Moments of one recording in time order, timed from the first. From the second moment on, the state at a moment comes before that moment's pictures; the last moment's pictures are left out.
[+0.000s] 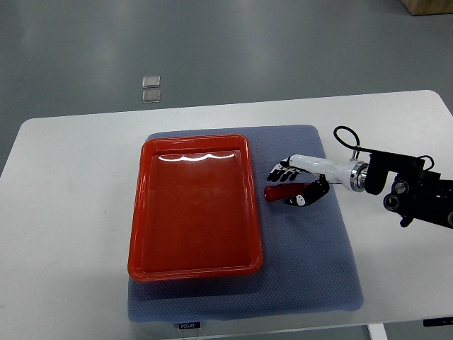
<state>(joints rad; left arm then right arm) -0.02 0.00 0.07 -0.24 0.12 0.01 -0.01 0.91 -0.54 0.05 1.20 -1.09 -0.01 0.13</state>
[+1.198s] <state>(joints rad) -0.02 0.00 0.07 -0.23 0.12 0.01 -0.01 1.13 -0.61 0.04 1.24 -1.07 0.01 0.15</state>
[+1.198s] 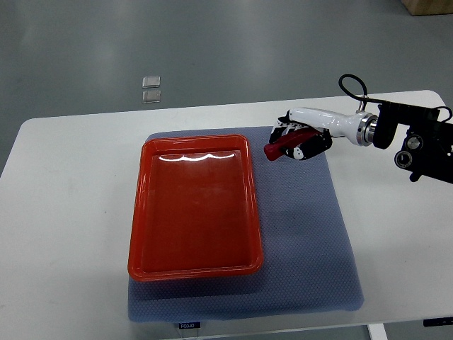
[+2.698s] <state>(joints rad) -0.02 0.00 0.07 -0.24 0.12 0.01 -0.01 1.04 0.00 -0.08 0.92 -0.99 -0.11 0.19</state>
